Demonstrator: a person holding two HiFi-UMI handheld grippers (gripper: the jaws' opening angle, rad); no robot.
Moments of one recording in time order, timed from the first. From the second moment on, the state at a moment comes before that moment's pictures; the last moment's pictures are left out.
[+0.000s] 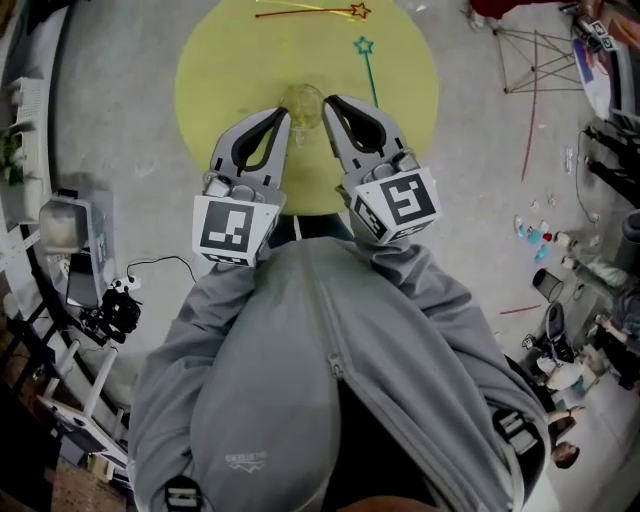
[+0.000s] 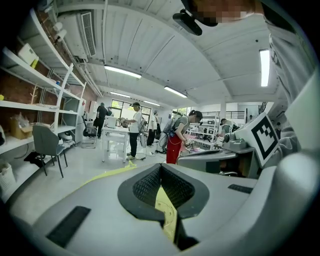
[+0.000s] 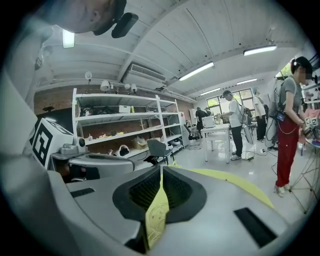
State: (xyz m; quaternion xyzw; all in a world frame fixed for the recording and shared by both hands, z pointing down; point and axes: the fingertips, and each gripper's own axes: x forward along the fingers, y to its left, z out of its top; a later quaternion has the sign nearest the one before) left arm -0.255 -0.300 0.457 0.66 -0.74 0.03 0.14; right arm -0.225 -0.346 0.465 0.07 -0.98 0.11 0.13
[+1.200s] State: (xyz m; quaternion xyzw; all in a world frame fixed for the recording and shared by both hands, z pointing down) left arm -0.237 -0.248 0.273 0.61 -0.79 0.02 0.02; right arm -0.166 -0.315 0.256 0.13 -0.99 -0.03 0.01
